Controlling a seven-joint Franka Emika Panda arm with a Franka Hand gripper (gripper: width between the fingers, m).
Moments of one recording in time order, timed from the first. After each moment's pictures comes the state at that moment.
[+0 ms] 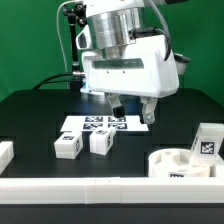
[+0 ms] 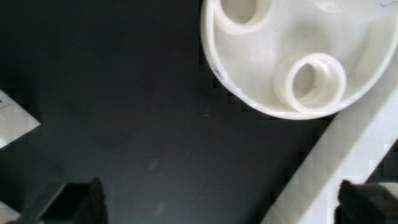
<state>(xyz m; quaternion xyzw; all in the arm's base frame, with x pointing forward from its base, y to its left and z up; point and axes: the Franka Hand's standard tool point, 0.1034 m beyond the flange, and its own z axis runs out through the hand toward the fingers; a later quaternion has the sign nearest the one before) 0.589 0.006 0.092 -0.88 0.48 0.01 0.08</state>
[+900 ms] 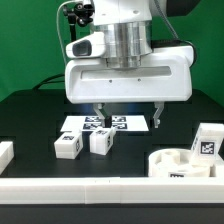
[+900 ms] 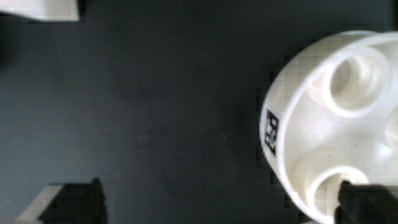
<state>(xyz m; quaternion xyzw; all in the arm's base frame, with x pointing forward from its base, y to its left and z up) 0.576 -0.004 0.075 -0.99 0.14 -0.01 0.04</state>
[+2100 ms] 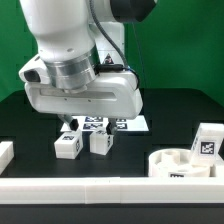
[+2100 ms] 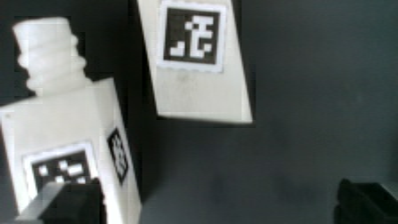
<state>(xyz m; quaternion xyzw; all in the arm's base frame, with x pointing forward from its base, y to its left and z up) 0.523 -0.061 0.053 -0.95 0.22 0.22 0.08</state>
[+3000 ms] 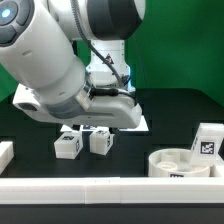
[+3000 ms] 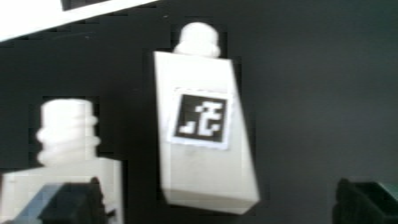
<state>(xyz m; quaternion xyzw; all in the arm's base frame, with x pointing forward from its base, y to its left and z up) 0.515 -0.053 0.046 -0.91 0.17 0.37 0.11</state>
